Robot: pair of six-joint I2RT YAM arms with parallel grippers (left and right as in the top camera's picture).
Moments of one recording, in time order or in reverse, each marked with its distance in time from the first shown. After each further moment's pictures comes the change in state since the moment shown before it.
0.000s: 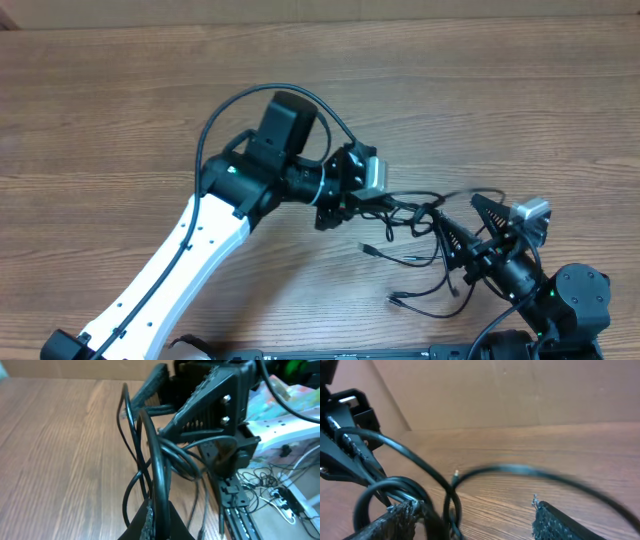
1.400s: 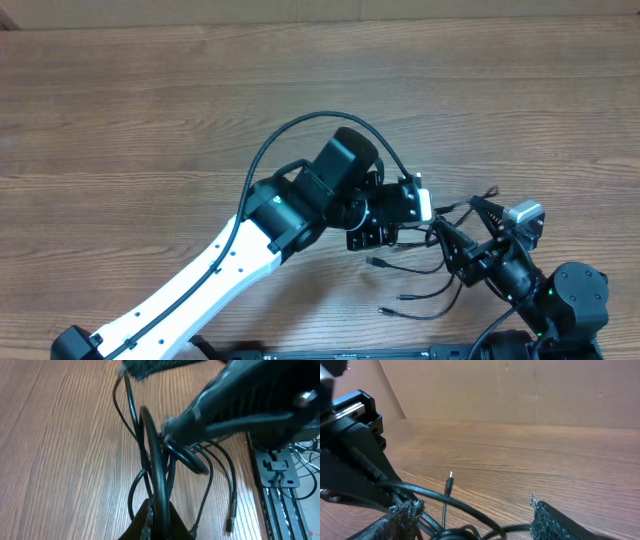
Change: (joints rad) left arm -0.245 0.000 0.000 0.020 -0.513 -0.109; right arm 0.000 0.000 0.001 -0.033 0.002 -0.105
